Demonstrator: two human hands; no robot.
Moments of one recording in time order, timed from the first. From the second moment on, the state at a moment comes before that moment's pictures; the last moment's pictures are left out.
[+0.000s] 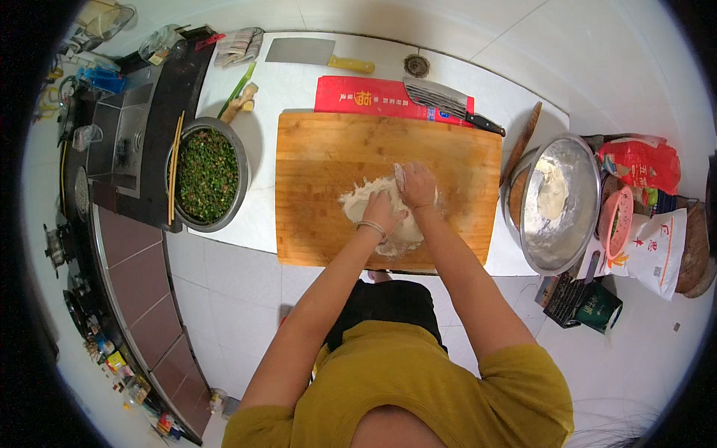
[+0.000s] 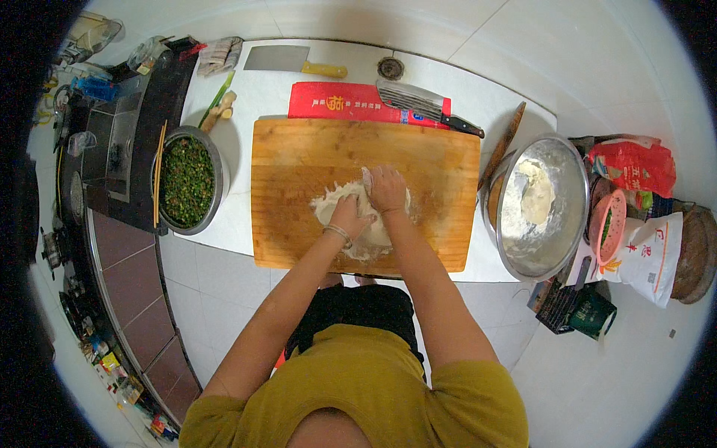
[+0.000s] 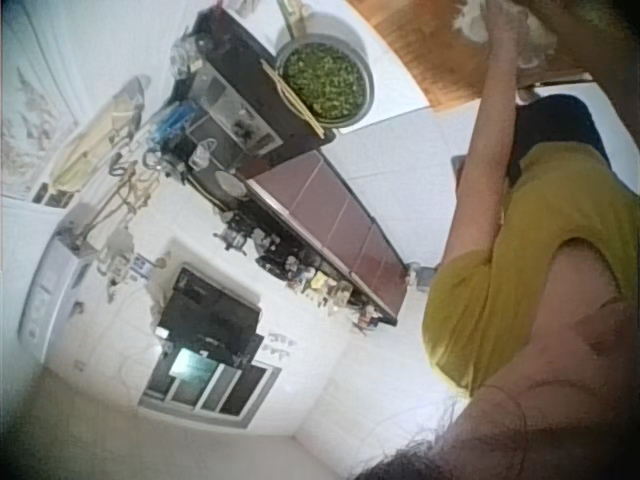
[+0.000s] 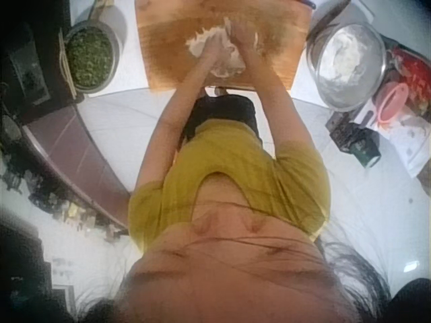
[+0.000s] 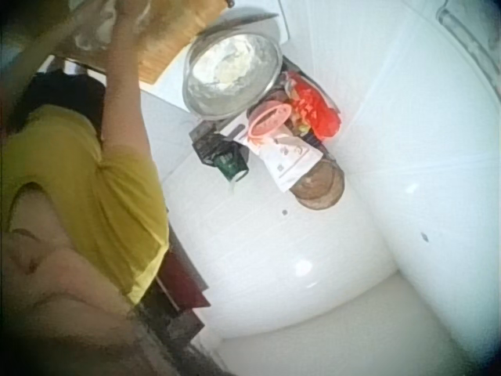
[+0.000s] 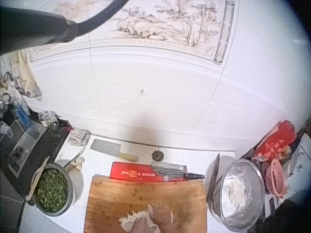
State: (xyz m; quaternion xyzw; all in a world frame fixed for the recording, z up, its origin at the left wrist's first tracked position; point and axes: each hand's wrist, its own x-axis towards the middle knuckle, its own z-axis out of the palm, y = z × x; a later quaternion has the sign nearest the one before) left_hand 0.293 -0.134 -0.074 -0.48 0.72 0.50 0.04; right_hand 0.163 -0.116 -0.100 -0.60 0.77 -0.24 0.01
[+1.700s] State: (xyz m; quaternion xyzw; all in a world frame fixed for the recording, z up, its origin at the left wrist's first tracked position) left_hand 0.323 -0.058 -0.070 -0.35 0.85 0.34 -0.19; right_hand 0.202 -0.040 -0.060 -0.38 0.88 -0.28 0.03
